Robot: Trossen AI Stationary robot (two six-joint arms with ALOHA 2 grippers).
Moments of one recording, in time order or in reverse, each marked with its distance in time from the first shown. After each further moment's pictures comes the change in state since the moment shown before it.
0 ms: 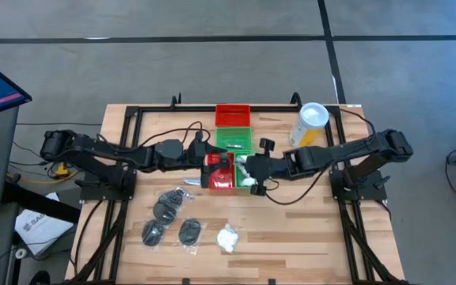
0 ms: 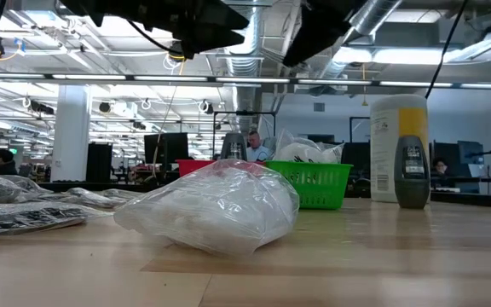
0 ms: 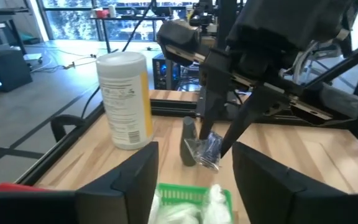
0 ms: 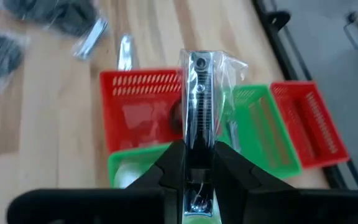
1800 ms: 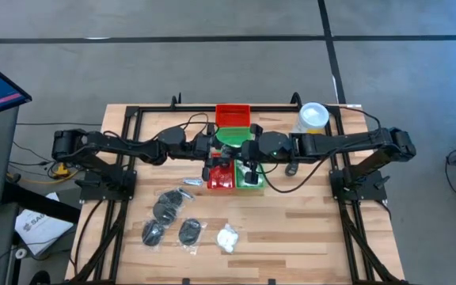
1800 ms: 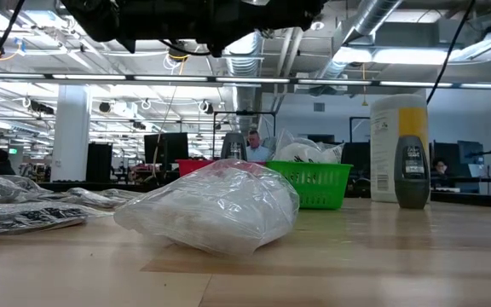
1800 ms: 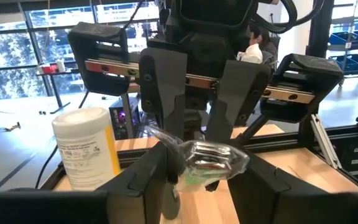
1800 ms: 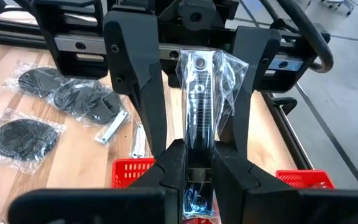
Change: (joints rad) left arm 0.161 0.118 0.000 0.315 0.407 0.093; right arm -0.131 -0.045 0.003 0.281 -0.227 -0.185
